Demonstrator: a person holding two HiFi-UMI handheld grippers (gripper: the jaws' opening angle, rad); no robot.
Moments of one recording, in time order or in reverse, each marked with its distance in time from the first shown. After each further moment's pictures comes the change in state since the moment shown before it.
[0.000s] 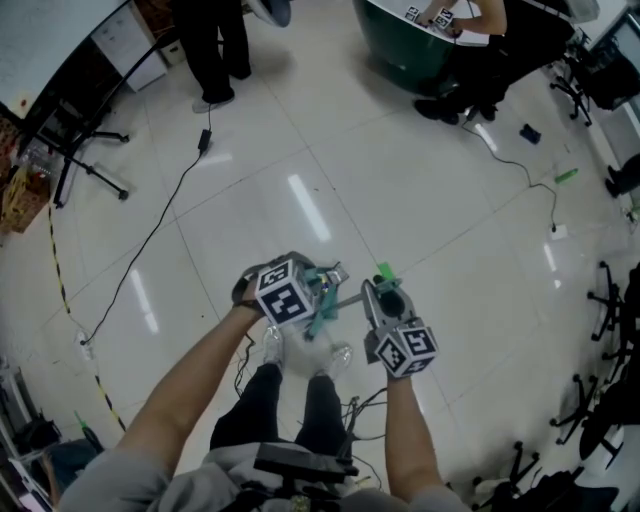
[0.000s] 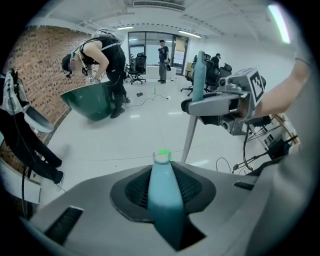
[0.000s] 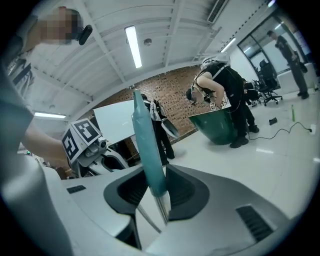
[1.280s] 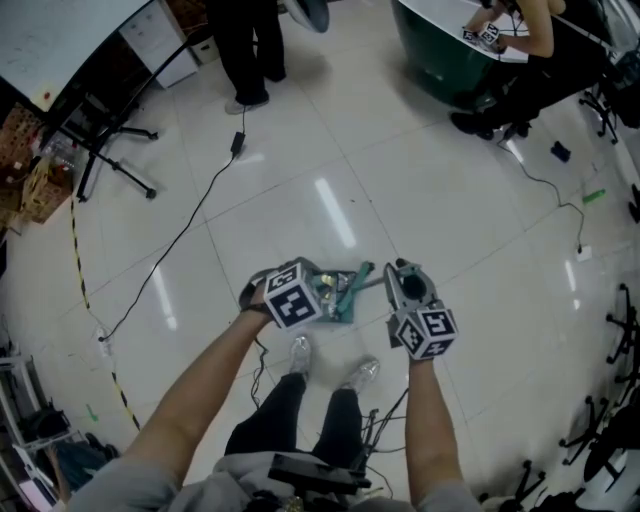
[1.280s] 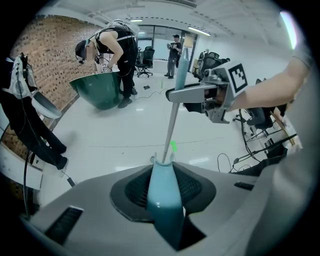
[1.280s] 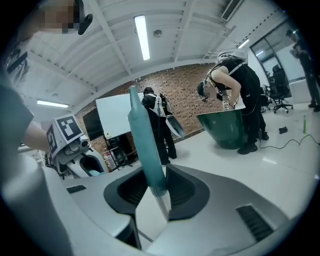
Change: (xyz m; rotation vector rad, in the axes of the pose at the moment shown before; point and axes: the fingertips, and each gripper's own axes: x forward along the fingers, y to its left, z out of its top) left arm -0.022 0.052 -0.059 -0.077 0.060 -0.001; right arm 0.095 0.002 0.016 -0.094 0.045 0.007
